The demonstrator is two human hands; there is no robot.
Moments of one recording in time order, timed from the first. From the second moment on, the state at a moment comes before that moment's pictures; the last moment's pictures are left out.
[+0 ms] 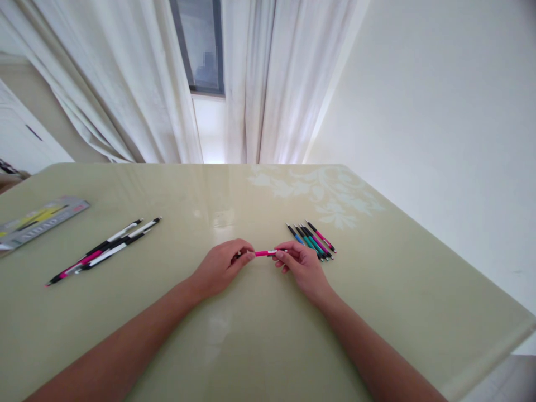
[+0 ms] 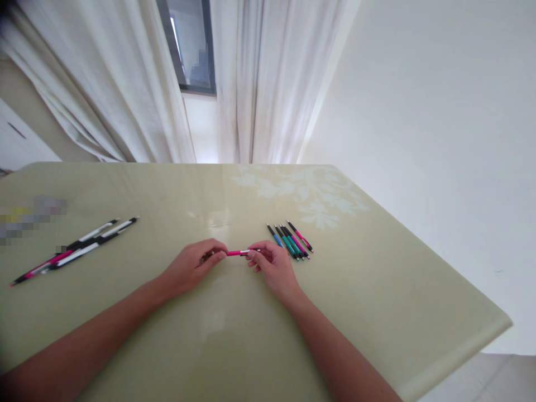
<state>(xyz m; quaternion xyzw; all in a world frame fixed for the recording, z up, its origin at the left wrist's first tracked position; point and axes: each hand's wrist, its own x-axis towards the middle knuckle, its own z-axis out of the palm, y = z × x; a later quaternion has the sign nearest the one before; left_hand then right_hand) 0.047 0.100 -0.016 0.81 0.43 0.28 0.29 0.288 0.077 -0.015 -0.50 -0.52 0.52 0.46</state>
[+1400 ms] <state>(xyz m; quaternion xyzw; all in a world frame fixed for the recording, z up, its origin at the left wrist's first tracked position) 0.046 0.108 -0.015 0.70 0.55 0.39 0.22 0.293 0.074 -0.012 -0.55 -0.56 0.39 0.48</state>
